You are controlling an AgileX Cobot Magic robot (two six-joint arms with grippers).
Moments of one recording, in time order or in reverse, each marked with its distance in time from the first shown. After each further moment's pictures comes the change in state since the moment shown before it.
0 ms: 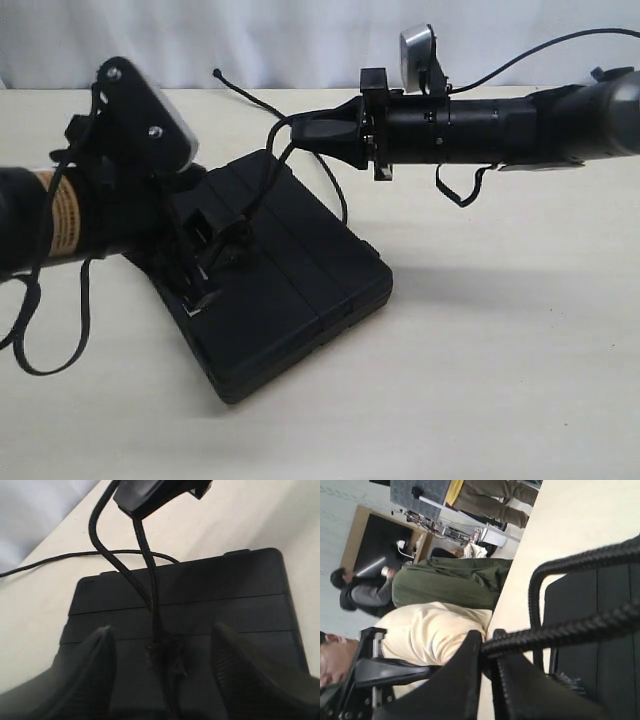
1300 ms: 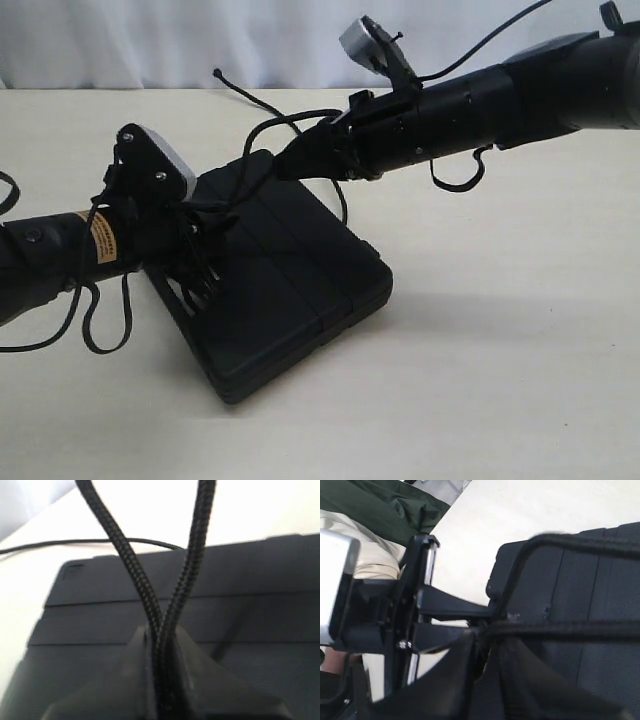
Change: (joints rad) left arm 0.227 0.414 0.077 -0.225 -0.623 0.308; right arm 0.129 -0.178 0.000 -0.348 -0.303 -0.057
